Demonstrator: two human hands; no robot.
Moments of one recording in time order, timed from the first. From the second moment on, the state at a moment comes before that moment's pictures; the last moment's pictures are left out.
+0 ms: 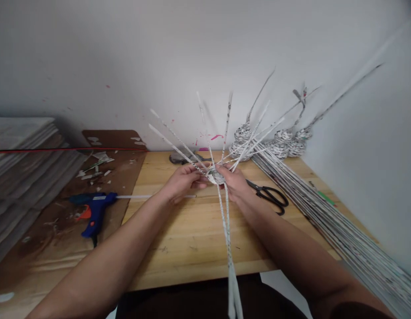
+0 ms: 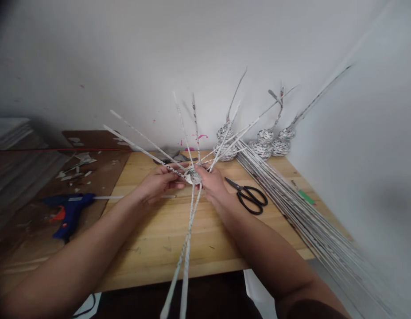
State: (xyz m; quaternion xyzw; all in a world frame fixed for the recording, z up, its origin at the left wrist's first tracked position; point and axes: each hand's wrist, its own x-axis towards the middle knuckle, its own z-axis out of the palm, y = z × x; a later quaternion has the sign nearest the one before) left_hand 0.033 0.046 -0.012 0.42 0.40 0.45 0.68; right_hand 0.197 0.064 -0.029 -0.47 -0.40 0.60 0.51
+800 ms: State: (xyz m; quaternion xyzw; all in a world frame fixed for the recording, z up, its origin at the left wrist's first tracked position) left_hand 0.039 0.046 -0.021 0.46 0.44 0.47 0.60; right_hand 0.204 0.063 -0.035 -0.54 -0.53 0.47 0.46
